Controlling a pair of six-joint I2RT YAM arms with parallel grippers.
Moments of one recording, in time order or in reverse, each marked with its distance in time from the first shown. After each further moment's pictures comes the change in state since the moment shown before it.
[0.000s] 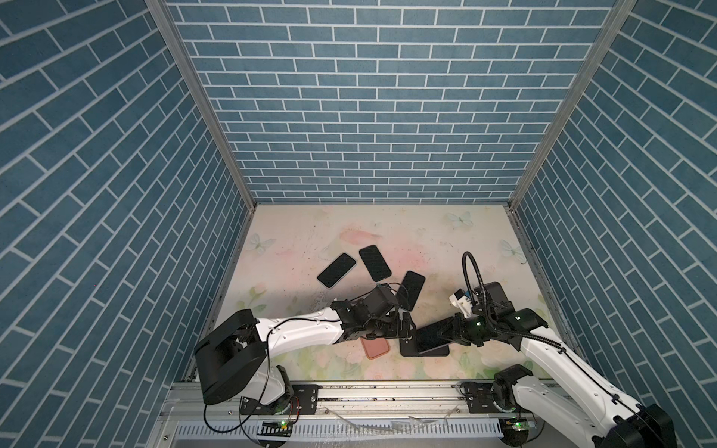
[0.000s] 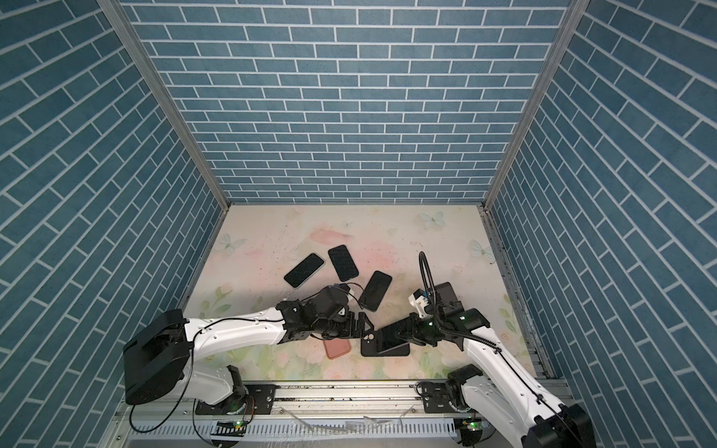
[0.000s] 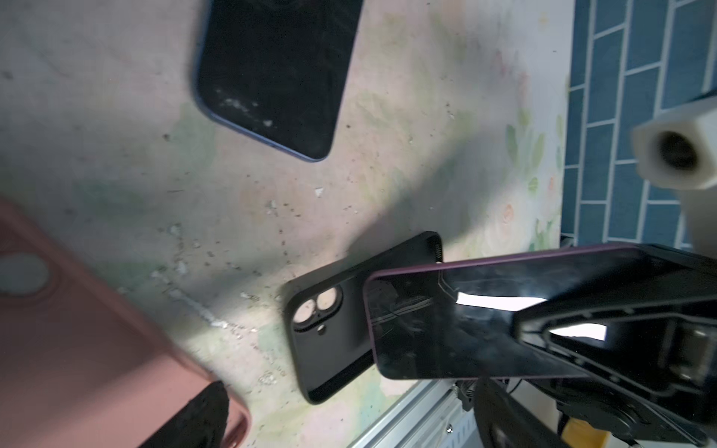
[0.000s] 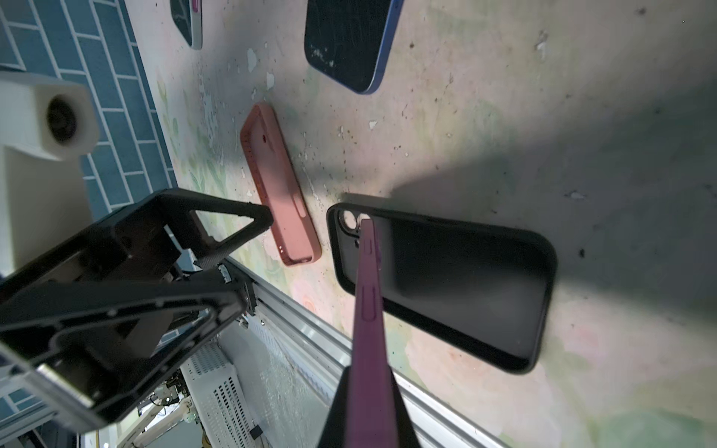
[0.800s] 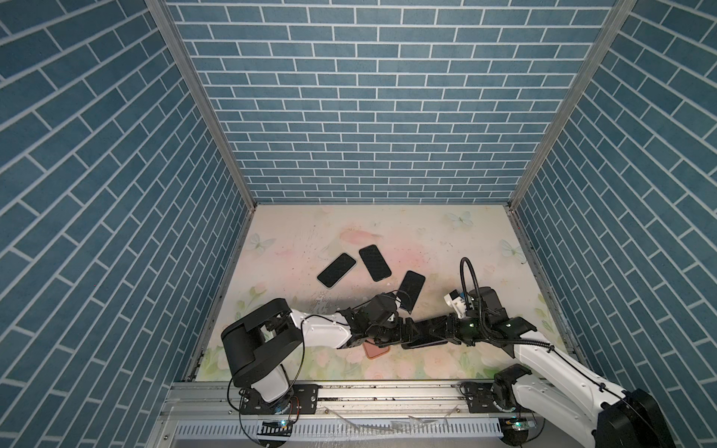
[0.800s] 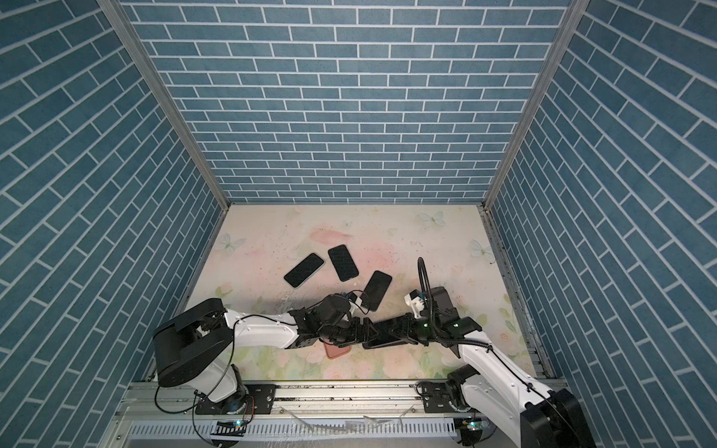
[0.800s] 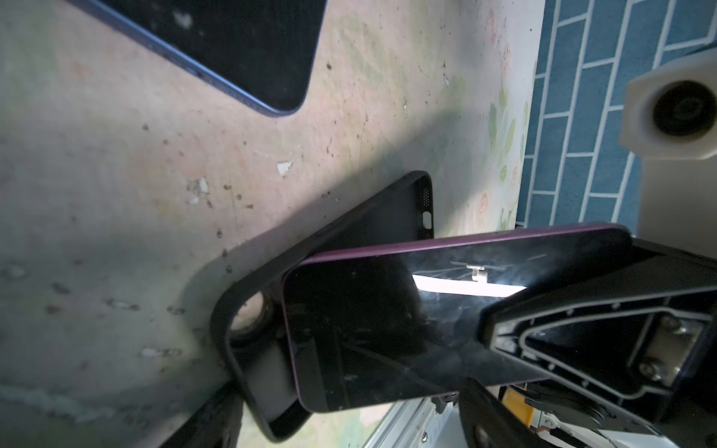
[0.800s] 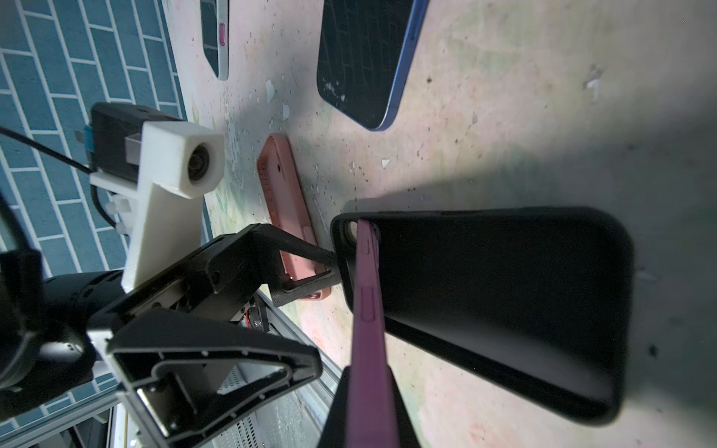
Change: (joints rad) left arm 0.000 0.178 -0.112 0.375 0.133 -0.122; right arm 0.029 0.049 -0.126 0.317 -0.049 0.108
